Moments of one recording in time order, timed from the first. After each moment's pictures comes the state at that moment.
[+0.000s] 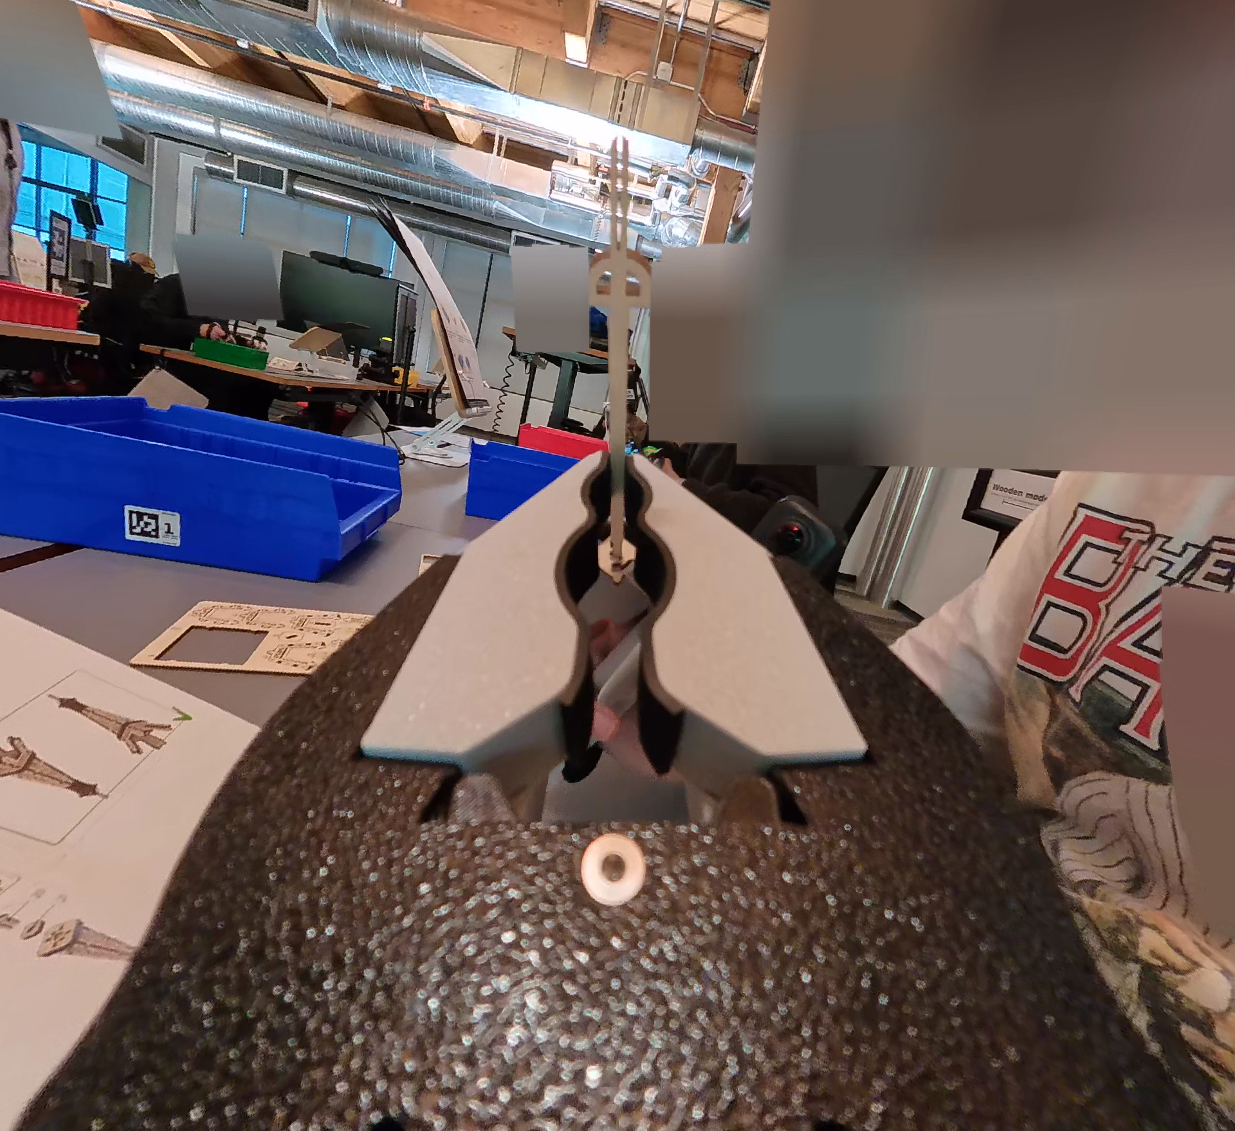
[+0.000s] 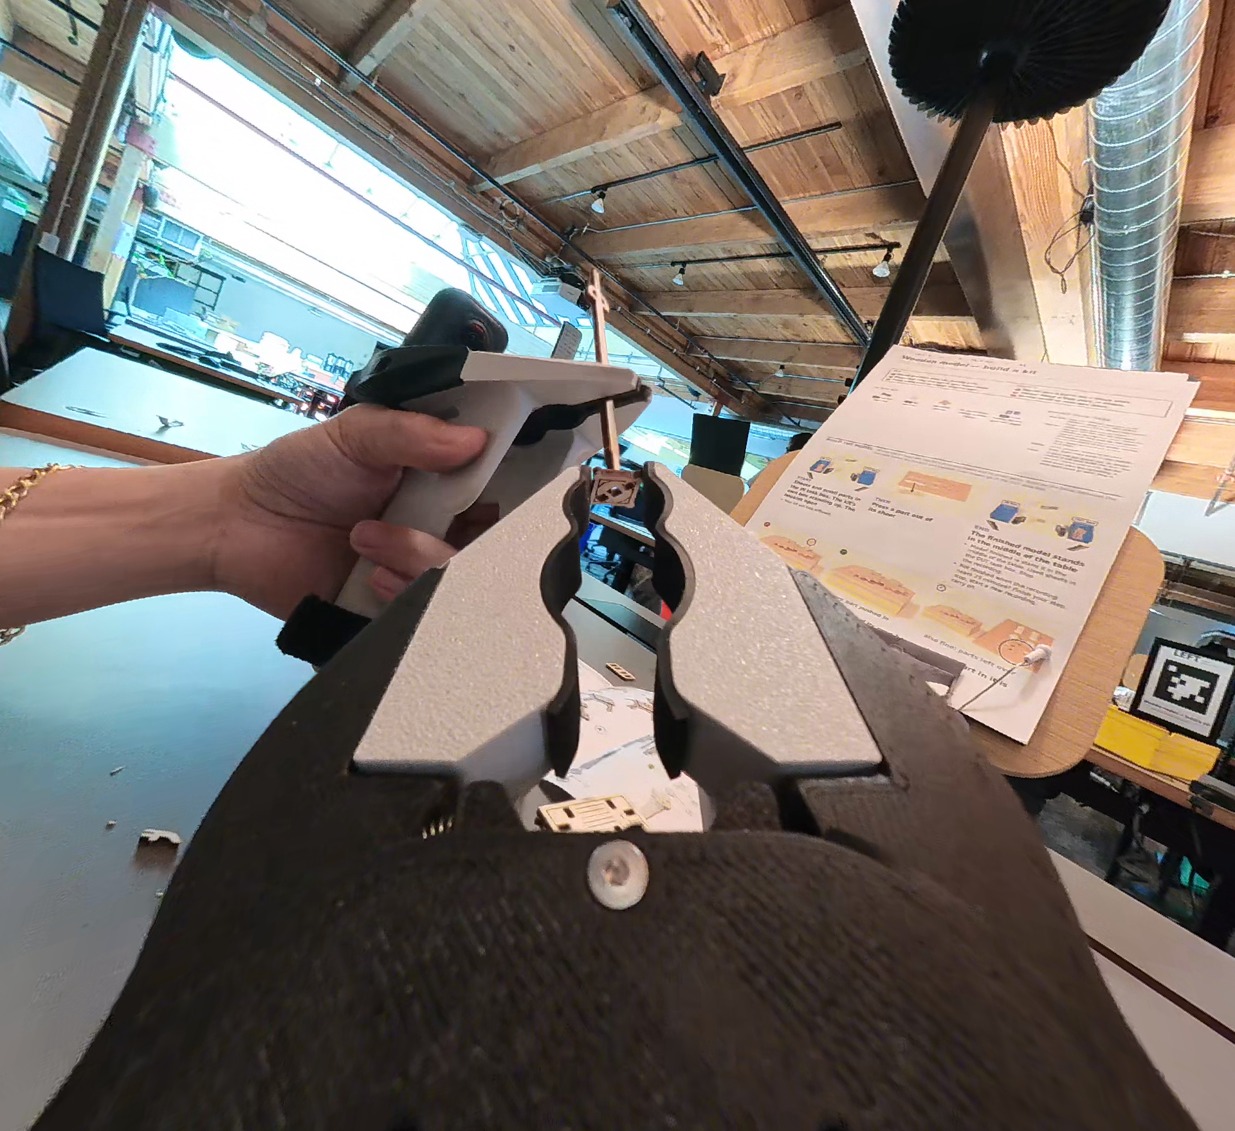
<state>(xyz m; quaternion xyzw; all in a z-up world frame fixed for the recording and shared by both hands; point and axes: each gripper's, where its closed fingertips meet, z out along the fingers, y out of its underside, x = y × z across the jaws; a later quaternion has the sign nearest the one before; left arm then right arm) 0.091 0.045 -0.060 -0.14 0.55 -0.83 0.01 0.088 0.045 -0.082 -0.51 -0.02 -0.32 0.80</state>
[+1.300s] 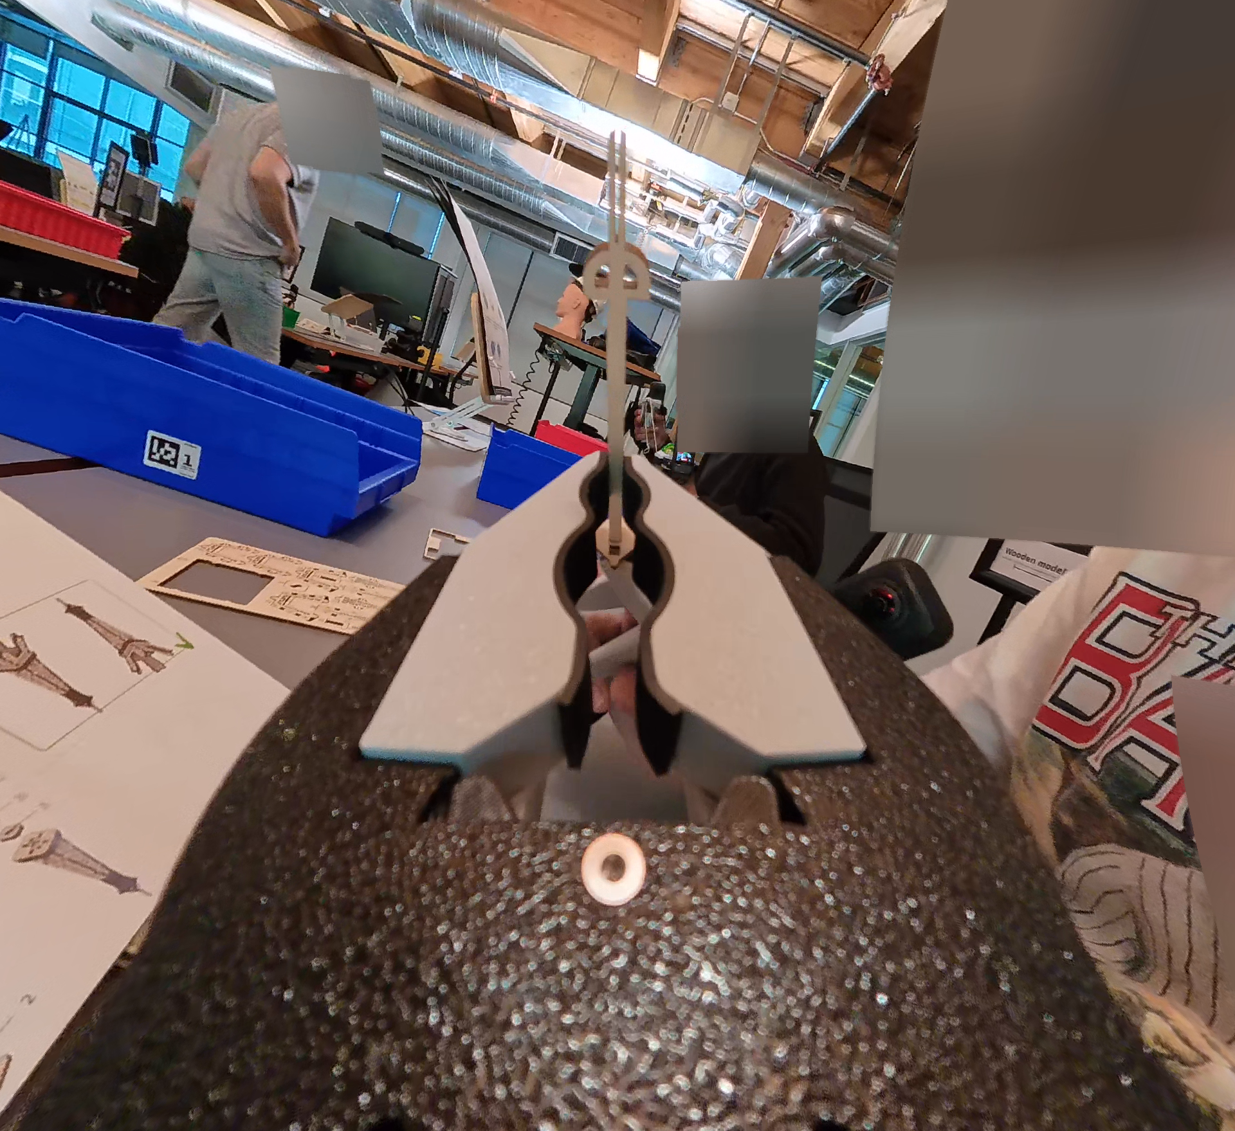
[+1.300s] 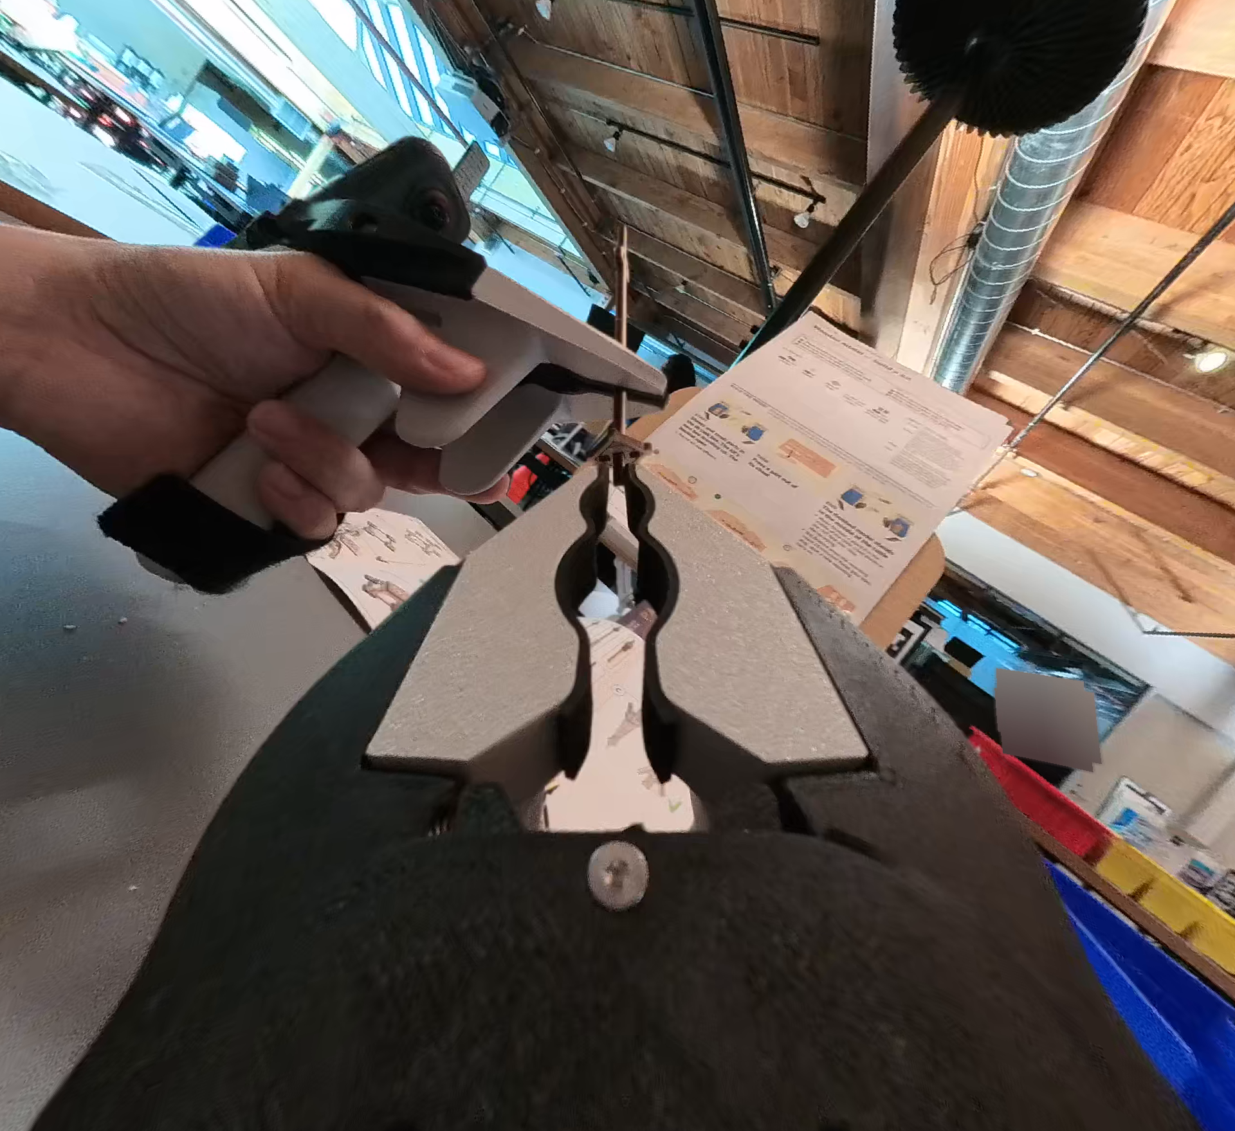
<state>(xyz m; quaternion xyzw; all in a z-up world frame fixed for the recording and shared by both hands) 0.110 0.046 -0.074 -0.21 0.52 -0.82 -0.02 0.106 0.051 -0.098 -0.56 -0.04 -0.48 0.67</state>
